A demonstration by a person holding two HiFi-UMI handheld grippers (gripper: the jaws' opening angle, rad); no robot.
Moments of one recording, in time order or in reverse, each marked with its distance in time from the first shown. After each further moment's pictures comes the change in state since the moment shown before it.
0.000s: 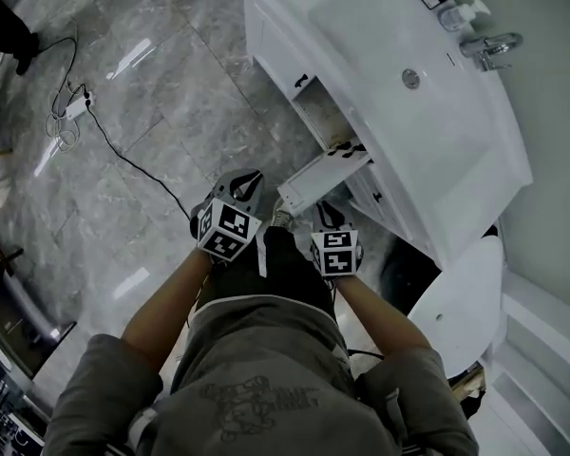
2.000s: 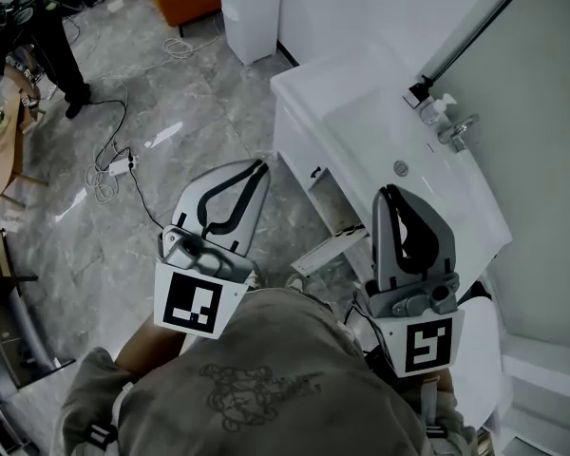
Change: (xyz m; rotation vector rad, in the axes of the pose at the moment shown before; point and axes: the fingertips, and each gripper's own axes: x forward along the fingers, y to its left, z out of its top) left arm -0.336 0.035 0.317 0.330 -0.742 0.392; right arm -0.430 0.079 0.379 -0.410 -1.184 0.039
